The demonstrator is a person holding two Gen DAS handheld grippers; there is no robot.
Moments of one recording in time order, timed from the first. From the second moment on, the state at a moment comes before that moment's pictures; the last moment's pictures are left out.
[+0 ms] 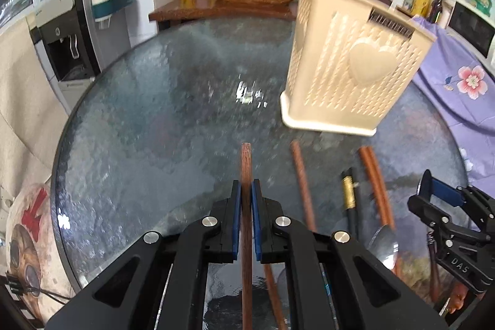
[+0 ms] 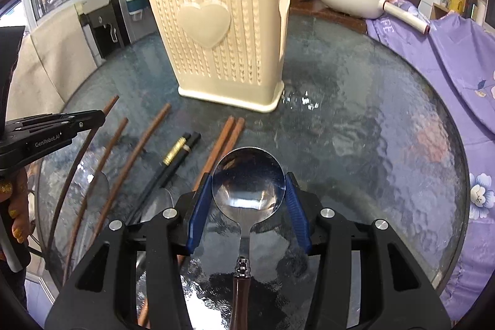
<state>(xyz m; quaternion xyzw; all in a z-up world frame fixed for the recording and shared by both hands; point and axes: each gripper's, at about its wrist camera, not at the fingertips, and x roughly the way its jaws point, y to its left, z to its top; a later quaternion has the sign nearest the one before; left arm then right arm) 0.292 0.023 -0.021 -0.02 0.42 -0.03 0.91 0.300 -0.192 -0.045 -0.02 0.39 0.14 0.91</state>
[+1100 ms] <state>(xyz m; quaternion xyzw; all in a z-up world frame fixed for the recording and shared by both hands) 0.227 0.042 0.098 -0.04 0.26 -0.07 0.96 0.265 -0.213 0.056 0.00 0.31 0.20 0.93</state>
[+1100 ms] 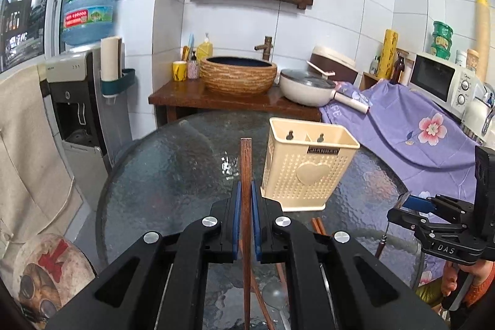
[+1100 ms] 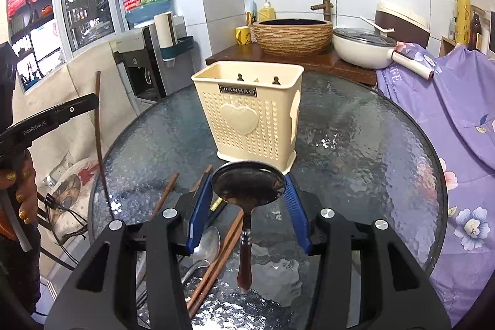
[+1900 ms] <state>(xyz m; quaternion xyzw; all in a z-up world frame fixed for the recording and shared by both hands) 0.289 0.012 0.238 -0.06 0.19 -0.14 0.97 0.319 -0.194 0.205 0.01 0.21 0.23 0.95</state>
